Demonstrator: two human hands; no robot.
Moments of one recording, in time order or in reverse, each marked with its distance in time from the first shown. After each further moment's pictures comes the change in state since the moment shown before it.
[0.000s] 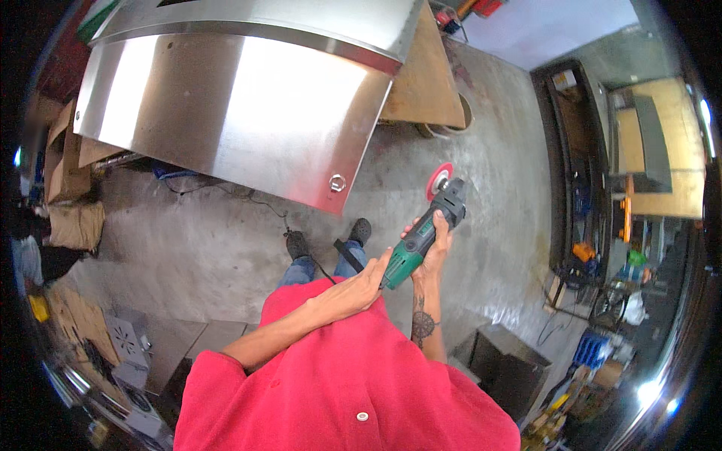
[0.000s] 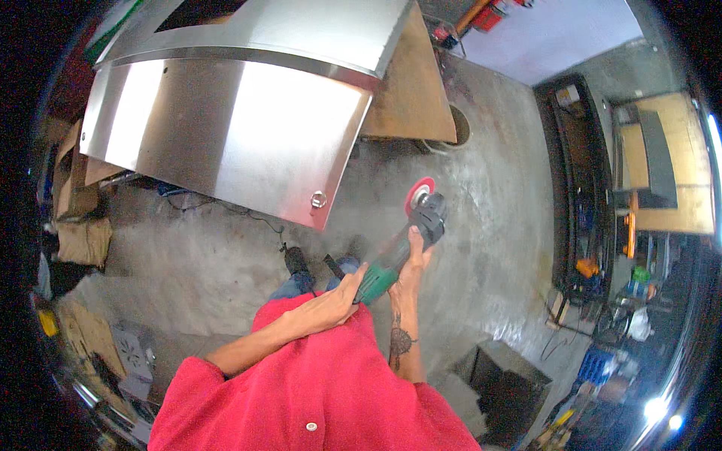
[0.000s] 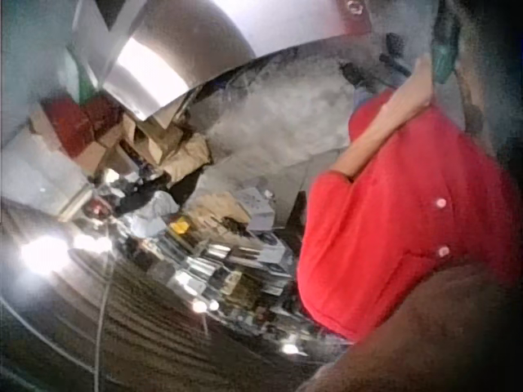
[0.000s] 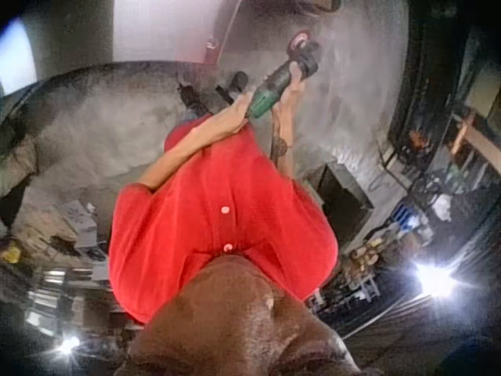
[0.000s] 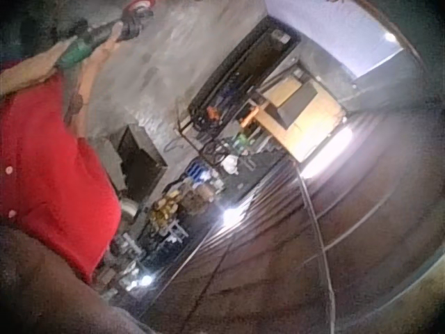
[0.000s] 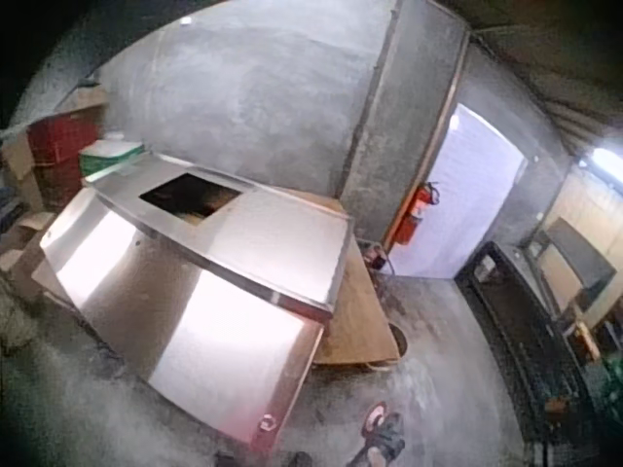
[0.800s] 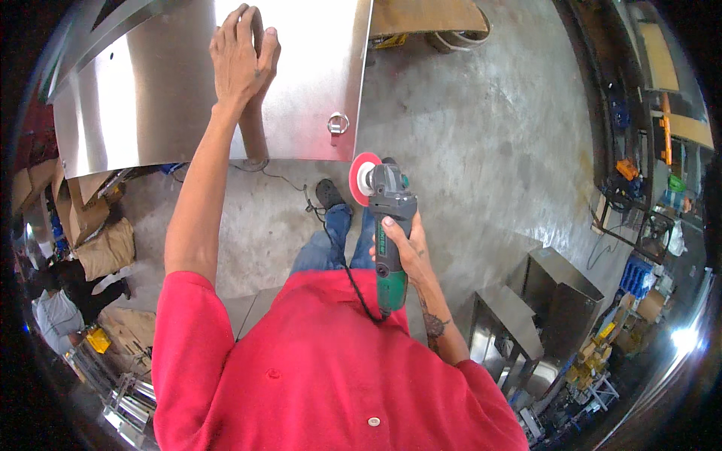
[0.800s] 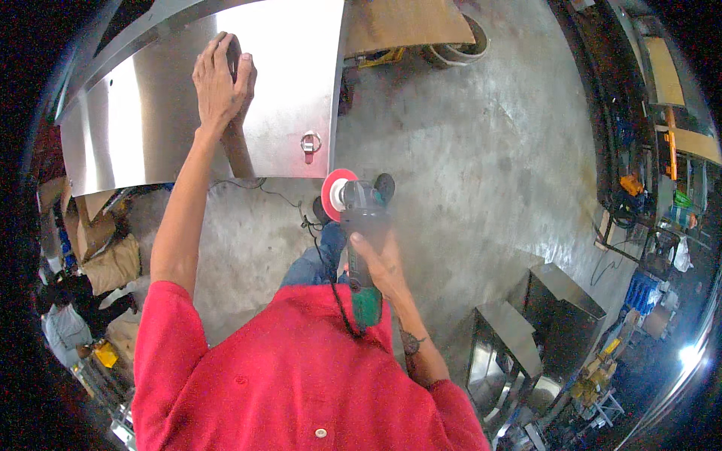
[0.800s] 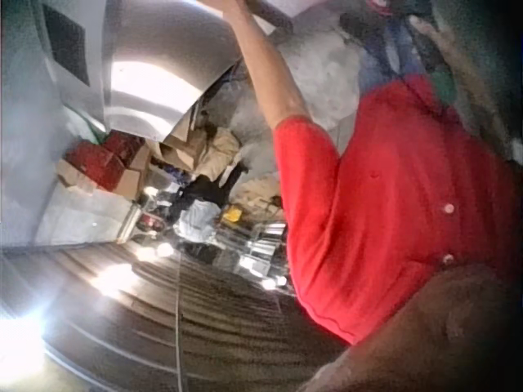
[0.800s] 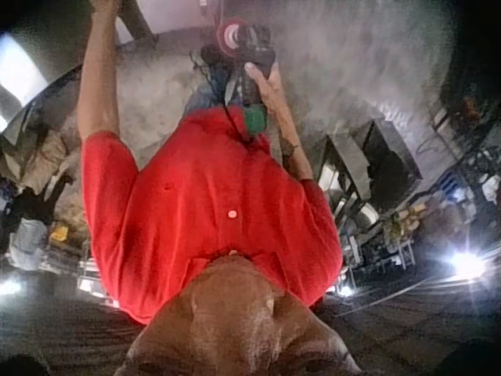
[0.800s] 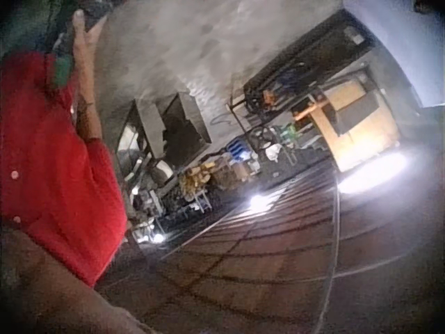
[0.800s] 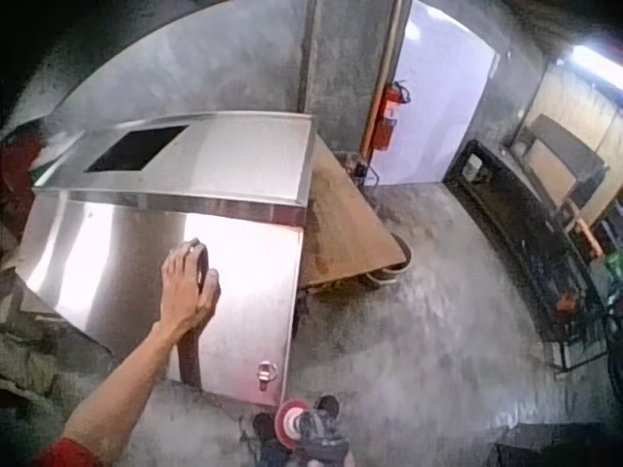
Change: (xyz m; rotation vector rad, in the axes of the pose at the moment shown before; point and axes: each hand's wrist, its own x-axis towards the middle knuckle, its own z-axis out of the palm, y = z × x) left_hand 0.138 -0.190 -0.277 1.073 0.790 0.098; right_hand -0.097 0.078 -0.017 -0.248 -0.287 0.412
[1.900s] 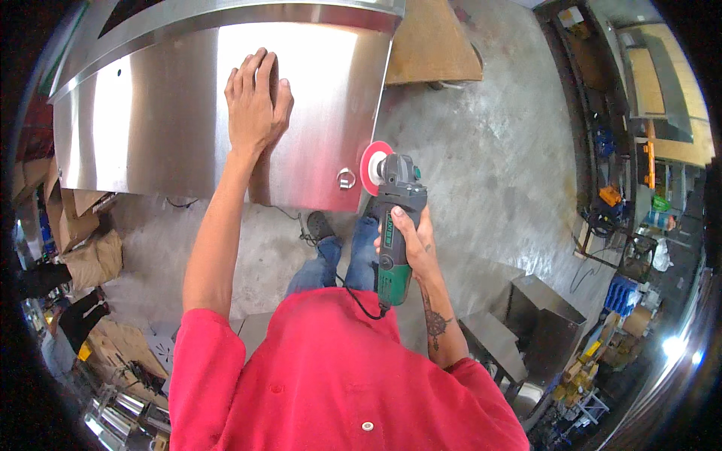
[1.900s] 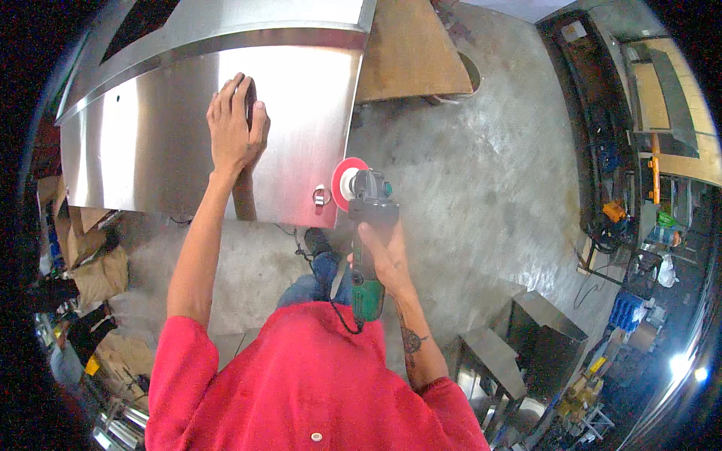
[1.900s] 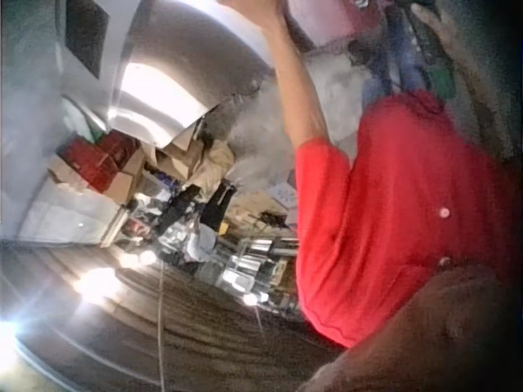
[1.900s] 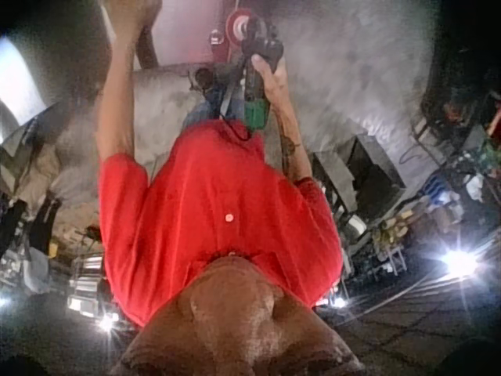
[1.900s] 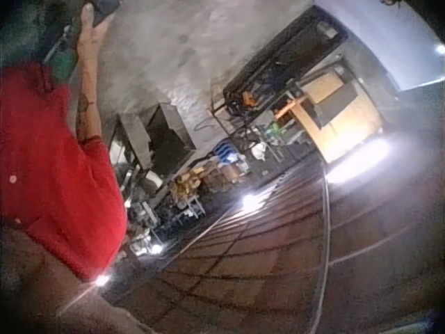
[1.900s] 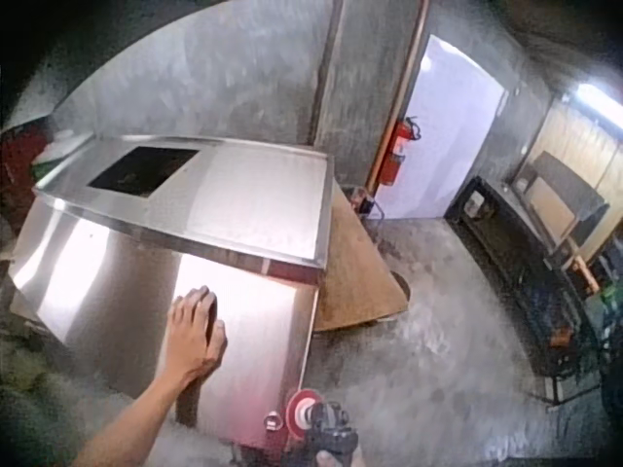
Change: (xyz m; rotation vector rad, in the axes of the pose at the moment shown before) left_hand -0.003 0.013 -0.008 -0.018 -0.072 -0.100; right_hand 0.067 -0.077 0.024 -0.065 -0.005 -0.160
